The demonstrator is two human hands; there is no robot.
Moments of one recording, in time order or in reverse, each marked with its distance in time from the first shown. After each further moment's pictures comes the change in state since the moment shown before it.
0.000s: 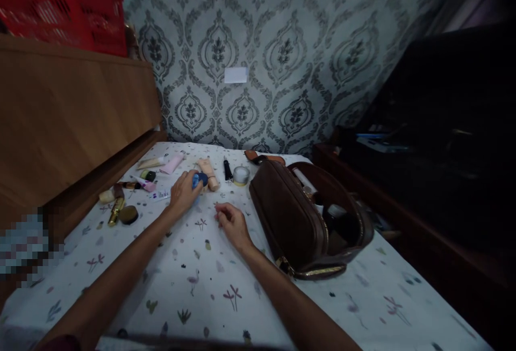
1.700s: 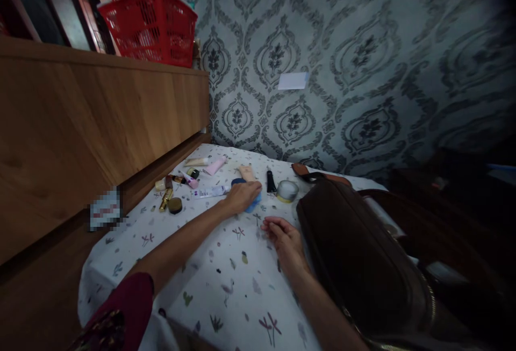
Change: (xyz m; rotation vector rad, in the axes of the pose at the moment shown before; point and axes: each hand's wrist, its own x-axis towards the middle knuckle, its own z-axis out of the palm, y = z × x) left_hand 0.030 0.010 0.036 -0.063 -0.212 0.262; right_hand 0.012 -0.007 -0.017 0.295 0.101 0.238
